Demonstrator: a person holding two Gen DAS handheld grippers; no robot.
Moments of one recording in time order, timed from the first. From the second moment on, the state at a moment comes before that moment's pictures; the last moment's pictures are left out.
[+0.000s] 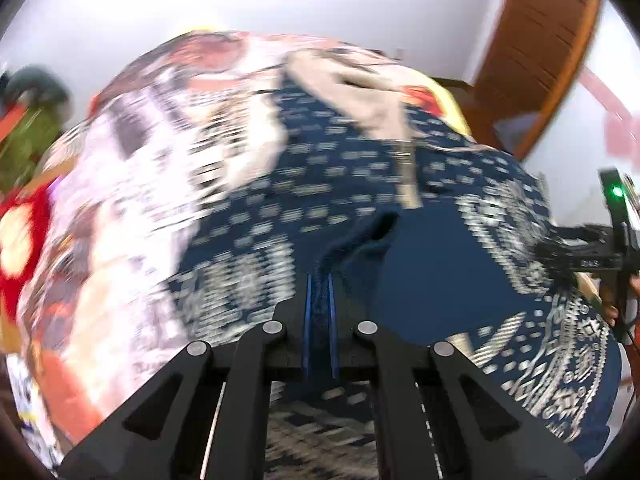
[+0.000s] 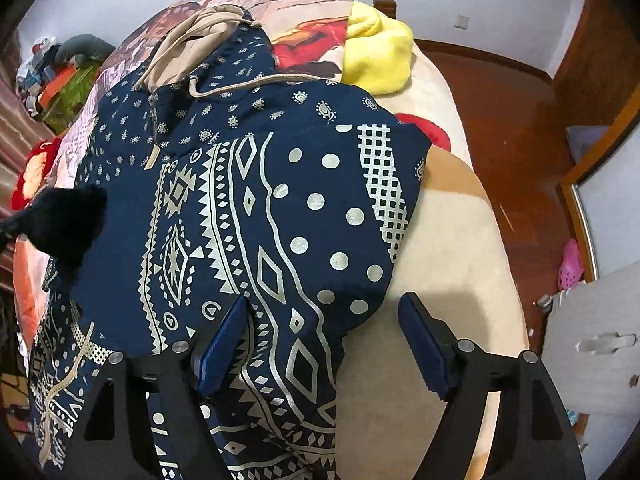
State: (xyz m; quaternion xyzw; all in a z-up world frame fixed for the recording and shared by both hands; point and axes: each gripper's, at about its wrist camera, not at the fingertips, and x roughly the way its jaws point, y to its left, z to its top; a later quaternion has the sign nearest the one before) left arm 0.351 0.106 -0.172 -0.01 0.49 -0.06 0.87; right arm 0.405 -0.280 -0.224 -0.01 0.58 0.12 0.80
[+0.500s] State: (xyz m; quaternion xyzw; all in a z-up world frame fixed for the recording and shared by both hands) left arm 0.314 0.205 -0.265 -0.04 0.59 0.03 0.81; right arm 0.404 -0.289 -0.224 0.01 0.60 0.09 0.79
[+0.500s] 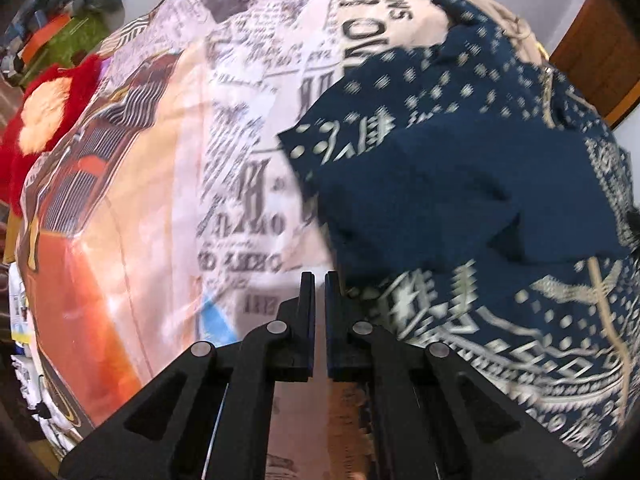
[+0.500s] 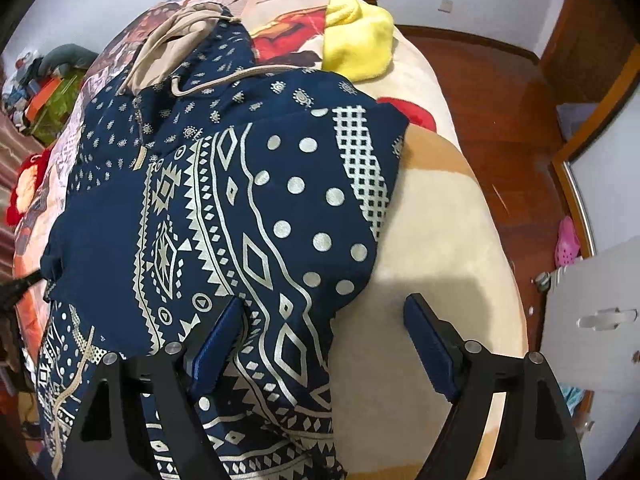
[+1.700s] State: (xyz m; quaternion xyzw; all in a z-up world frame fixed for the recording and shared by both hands) left arm 0.503 0.120 -0.170 -0.05 0.48 -0.05 0.88; right arm 0.578 -0.179 -0.155 0.03 0.53 0.19 0.83
